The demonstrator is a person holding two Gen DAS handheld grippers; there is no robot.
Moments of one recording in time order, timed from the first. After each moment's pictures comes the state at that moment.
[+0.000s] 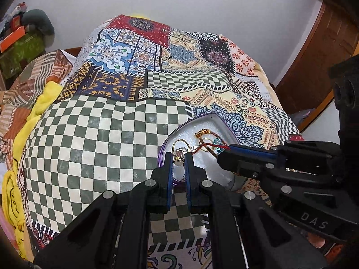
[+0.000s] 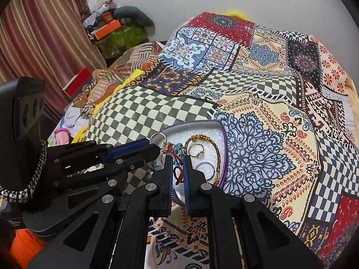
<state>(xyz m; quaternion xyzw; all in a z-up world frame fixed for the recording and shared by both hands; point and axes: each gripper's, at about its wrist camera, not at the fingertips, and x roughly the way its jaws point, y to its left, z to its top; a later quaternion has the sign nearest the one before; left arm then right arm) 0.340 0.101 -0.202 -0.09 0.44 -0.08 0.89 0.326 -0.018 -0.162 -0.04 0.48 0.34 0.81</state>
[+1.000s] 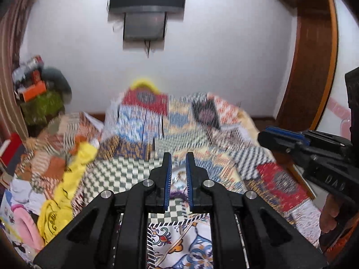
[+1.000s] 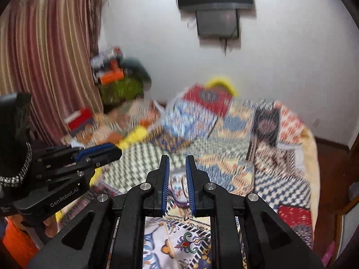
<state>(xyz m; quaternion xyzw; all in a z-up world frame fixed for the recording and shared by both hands) 0.203 0.078 -0.034 -0.03 0.26 -0.04 0.96 0.204 -0.093 0.003 -0.02 0.26 0.31 0.91</state>
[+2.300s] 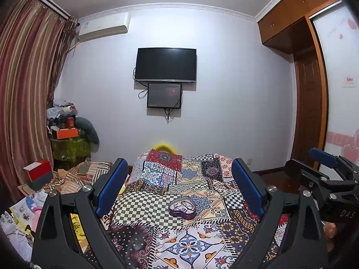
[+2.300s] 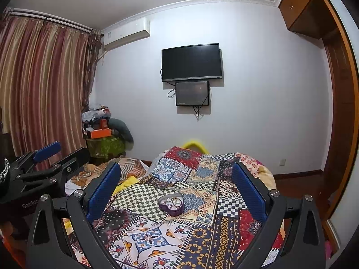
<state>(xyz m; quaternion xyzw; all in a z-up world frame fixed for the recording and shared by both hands) 0.006 0.040 0.022 -0.02 0.06 0.03 1.00 0.036 -0.147 0.037 0.00 0.08 0.22 0.97</state>
